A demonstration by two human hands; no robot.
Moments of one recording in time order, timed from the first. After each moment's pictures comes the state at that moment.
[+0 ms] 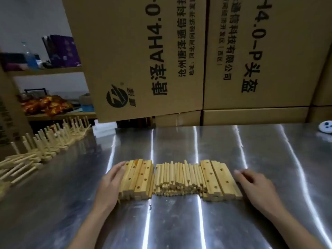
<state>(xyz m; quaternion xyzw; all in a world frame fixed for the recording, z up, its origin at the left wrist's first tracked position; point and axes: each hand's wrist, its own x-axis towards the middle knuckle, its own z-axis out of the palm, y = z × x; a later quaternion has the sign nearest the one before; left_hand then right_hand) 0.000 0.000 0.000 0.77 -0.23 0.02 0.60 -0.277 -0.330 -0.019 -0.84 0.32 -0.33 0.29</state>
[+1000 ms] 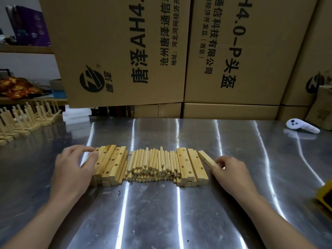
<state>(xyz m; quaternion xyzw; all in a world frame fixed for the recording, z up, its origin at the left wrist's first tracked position) -0.005 -0.020 -0.012 0.85 -0.24 0.18 0.44 -0.279 -0.345 -0.018 -0.84 0.42 -0.27 0.20</state>
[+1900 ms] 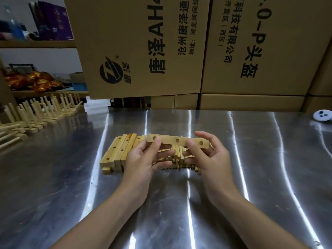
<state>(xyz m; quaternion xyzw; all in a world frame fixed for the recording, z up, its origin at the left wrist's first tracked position) -0.117 -0.069 0.015 0.47 -0.22 -0.23 0.82 -0.223 -0.204 0.006 -0.61 0.12 -0.43 0.66</state>
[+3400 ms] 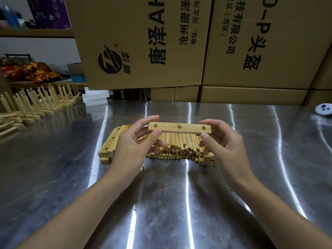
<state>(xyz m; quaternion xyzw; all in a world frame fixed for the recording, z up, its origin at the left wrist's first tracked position) -0.089 -0.054 0.011 0.58 -0.38 -0.10 0.72 -0.242 -0.234 0.007 -0.72 0.06 -0.43 0.54</state>
